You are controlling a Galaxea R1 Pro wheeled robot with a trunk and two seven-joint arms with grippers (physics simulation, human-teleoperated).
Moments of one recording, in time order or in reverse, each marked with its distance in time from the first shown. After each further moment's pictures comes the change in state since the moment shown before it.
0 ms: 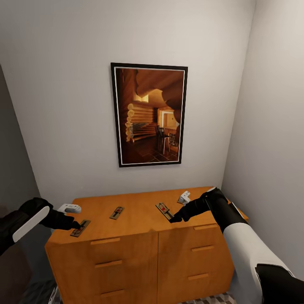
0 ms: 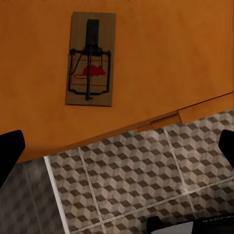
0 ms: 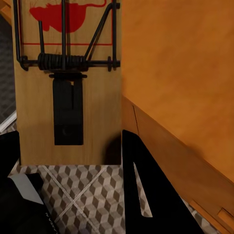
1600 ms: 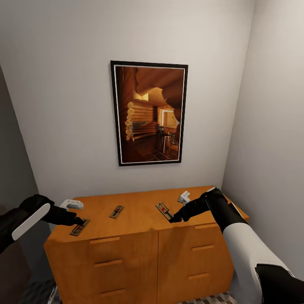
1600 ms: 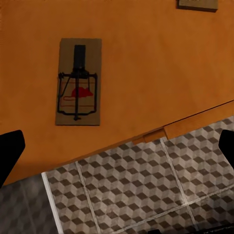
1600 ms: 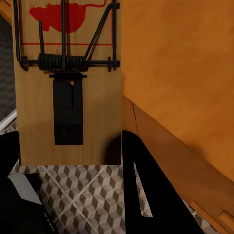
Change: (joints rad) left arm 0.000 0.005 0.020 -0.064 0.003 -0.003 0.000; right arm 0.000 0.001 0.003 0.000 0.000 0.000 0.000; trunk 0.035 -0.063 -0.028
